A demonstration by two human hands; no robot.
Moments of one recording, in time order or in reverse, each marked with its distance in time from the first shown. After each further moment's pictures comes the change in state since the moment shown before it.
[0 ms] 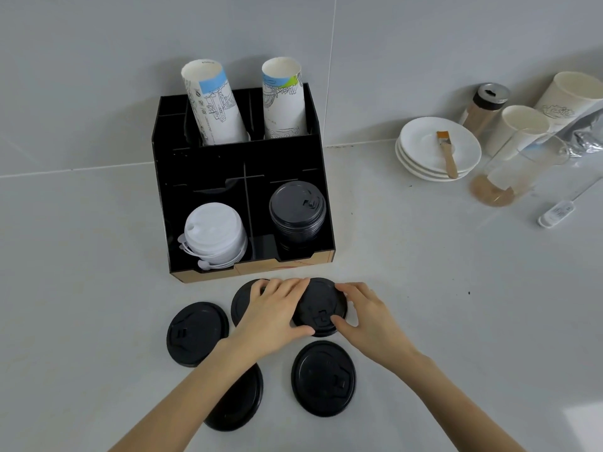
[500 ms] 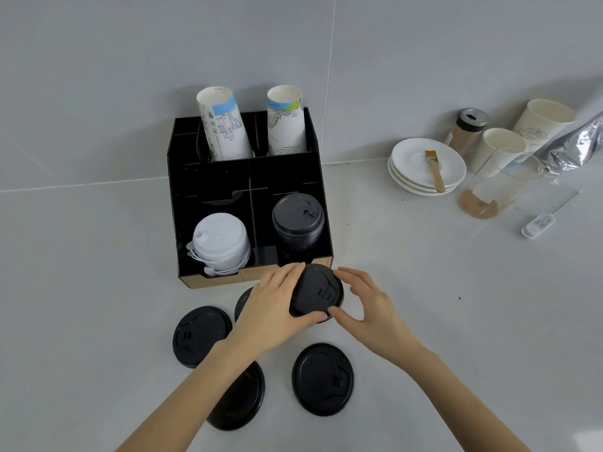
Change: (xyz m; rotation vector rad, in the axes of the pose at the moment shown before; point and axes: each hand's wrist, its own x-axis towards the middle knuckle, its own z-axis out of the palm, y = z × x) left_hand -0.015 0.013 -0.025 -0.272 0.231 0.004; right_hand -0.013 -0.023 -0.023 0.103 0.108 -0.166
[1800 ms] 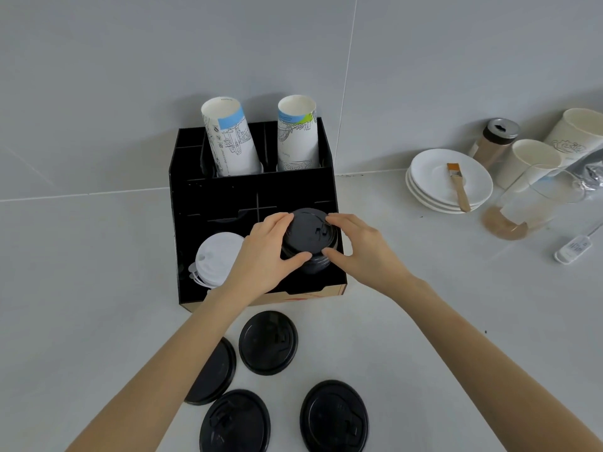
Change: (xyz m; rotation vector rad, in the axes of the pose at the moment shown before) left_hand 0.084 -0.020 -0.060 -0.038 0.180 -0.053; right_hand 0.123 -0.022 -0.029 -0.198 0.001 -0.122
